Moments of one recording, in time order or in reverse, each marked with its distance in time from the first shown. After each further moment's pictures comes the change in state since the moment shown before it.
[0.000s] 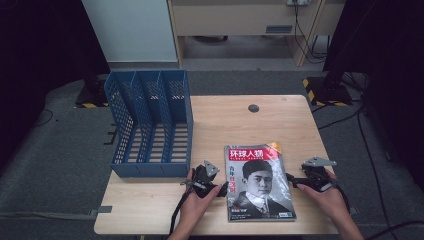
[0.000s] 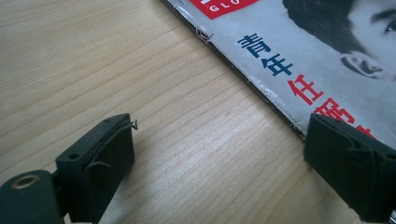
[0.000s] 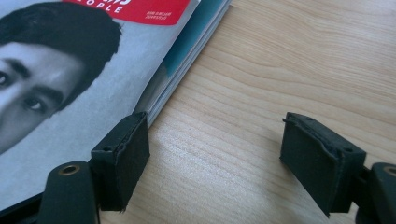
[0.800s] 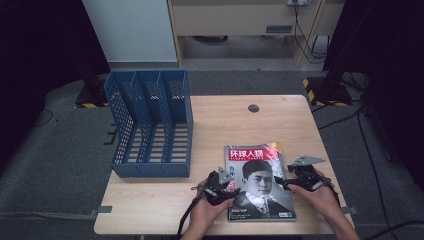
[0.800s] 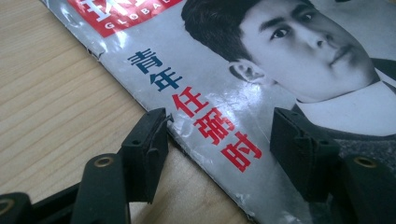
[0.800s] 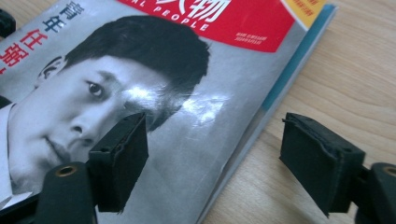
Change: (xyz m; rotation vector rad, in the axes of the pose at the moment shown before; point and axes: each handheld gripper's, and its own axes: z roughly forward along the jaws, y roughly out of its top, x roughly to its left) left arm -0.040 0.006 -0.001 -0.011 -0.140 0.072; right arm 0.027 0.016 0.007 0.017 0.178 -0.056
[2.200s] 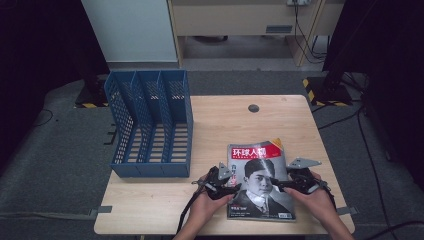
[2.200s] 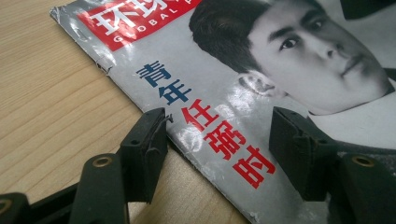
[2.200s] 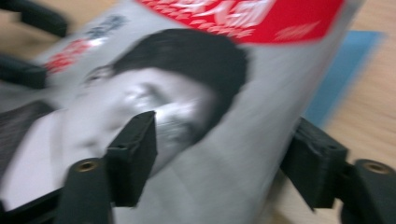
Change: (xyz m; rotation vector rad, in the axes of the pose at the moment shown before) left arm 0.013 0.006 0.011 -0.038 -0.037 0.032; right arm 0.020 0.005 -0.003 -0.027 -0.005 -0.010
